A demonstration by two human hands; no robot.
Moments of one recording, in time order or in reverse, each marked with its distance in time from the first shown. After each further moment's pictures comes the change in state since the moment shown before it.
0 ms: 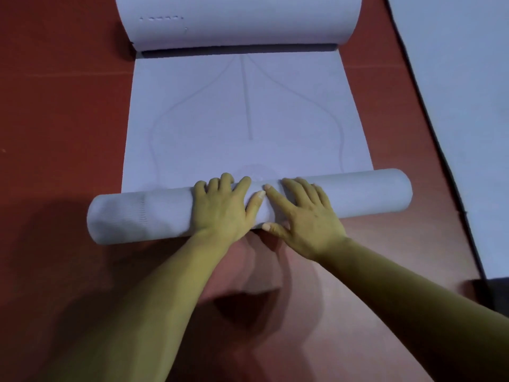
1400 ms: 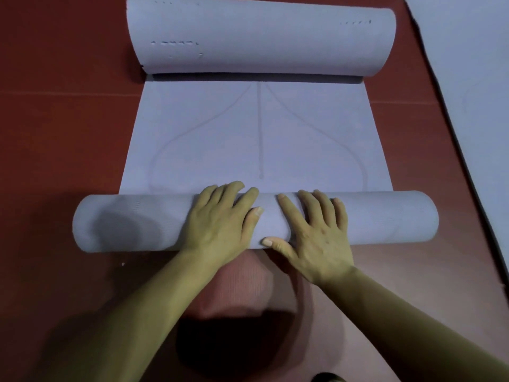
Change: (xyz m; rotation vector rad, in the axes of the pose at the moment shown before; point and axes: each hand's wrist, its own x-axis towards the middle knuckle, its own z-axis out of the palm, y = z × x) left_hand 0.070 -0.027 0.007 -0.123 0.353 0.123; right_hand 0.080 0.036 0.030 -0.068 0.252 0.038
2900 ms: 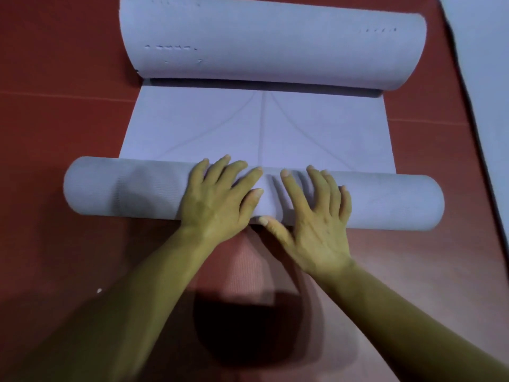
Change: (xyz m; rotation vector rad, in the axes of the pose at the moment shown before) left_hand 0.083 -0.023 0.045 0.124 0.232 0.009; right_hand 0.080 0.030 0.022 0.129 0.126 0.068
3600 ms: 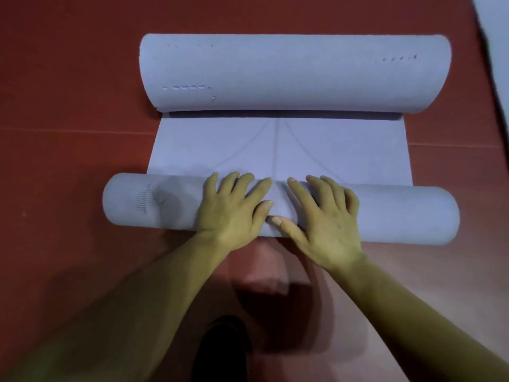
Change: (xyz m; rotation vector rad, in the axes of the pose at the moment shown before) left_hand 0.056 -0.020 0.007 0.055 -0.364 -0.043; right_hand 0.078 0.017 -0.001 0.078 -0.053 -0.080
